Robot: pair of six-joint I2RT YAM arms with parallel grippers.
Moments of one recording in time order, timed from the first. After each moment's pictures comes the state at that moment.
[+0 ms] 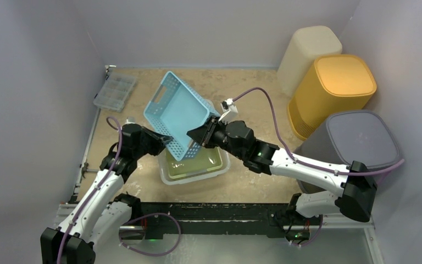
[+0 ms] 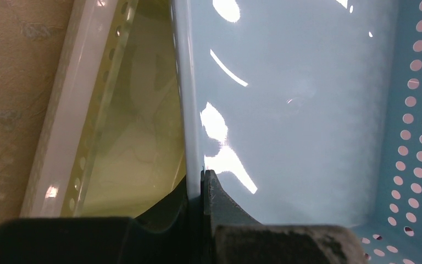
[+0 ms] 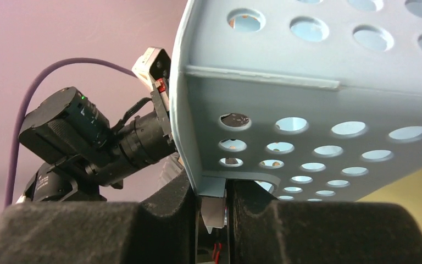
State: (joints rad) left arm -0.27 0.80 0.56 -0.34 0.13 -1.28; right arm 1.03 1.29 0.93 0.17 0.16 0.96
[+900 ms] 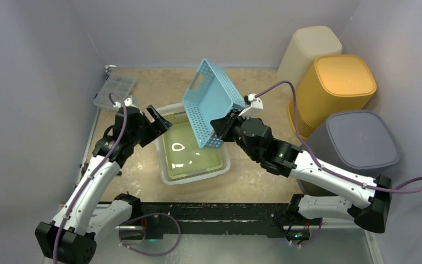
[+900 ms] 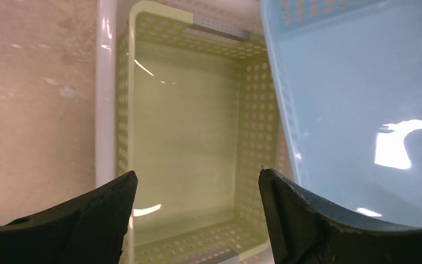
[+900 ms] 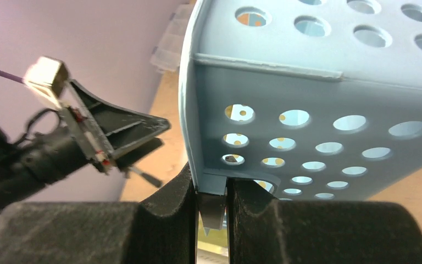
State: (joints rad) left arm -0.28 0.90 0.85 -0.57 0.04 -0.88; right arm 1.03 1.12 1.01 -0.11 0.45 0.82
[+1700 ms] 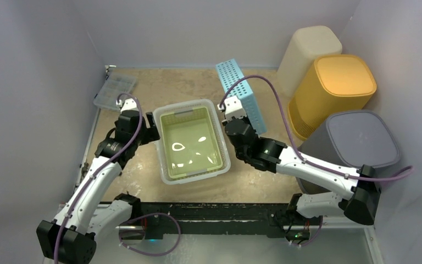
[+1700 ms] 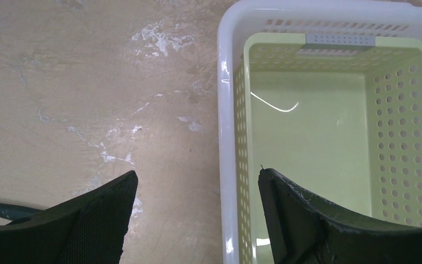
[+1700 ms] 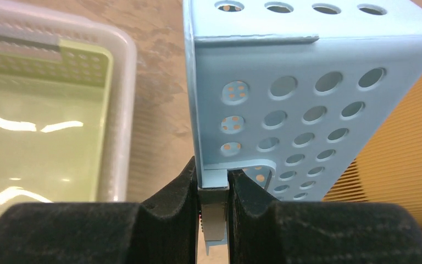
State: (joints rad) left arm -0.28 0.91 0.82 -0.61 -0.28 -0.44; right arm 1.03 1.23 1.05 -0.26 0.88 0.05
